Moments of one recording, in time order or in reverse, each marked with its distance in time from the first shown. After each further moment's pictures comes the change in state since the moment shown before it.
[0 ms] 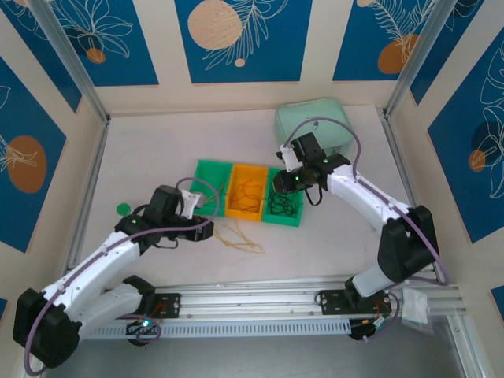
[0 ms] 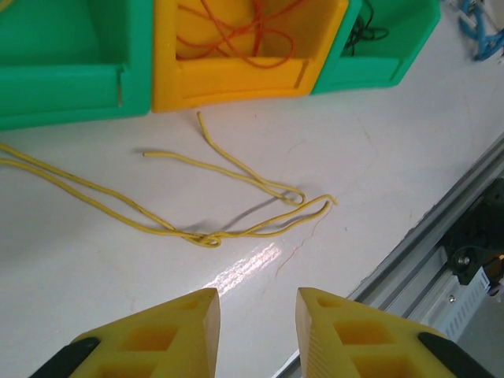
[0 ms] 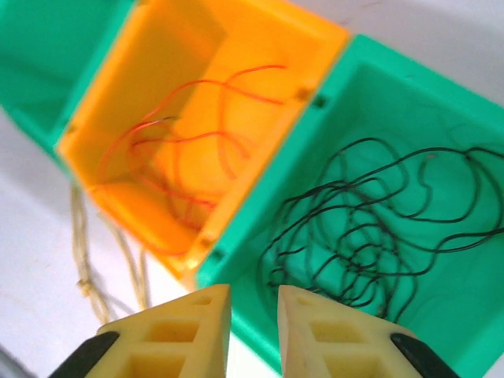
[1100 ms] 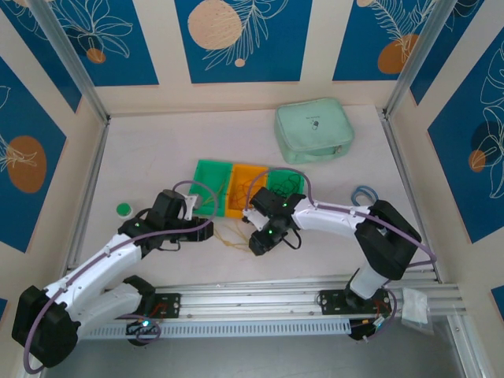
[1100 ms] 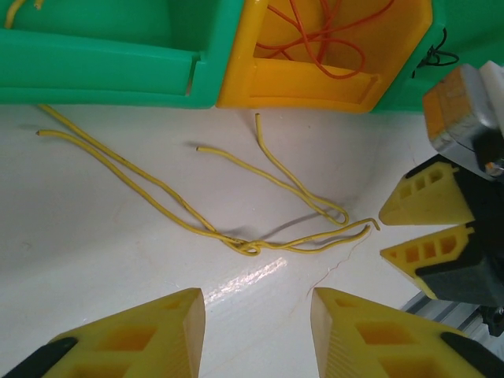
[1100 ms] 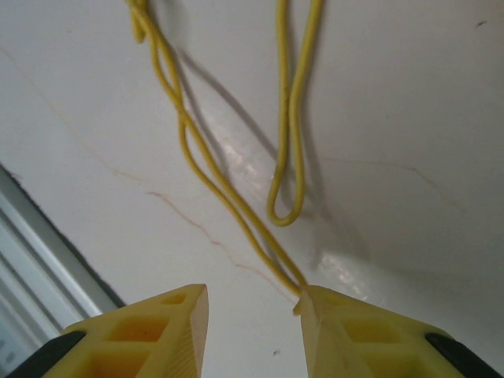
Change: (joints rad) left arm -0.012 -0.023 -0.053 0.040 -0.115 -0.127; right arm 0.380 0.129 -0.230 0.053 -0.051 0.005
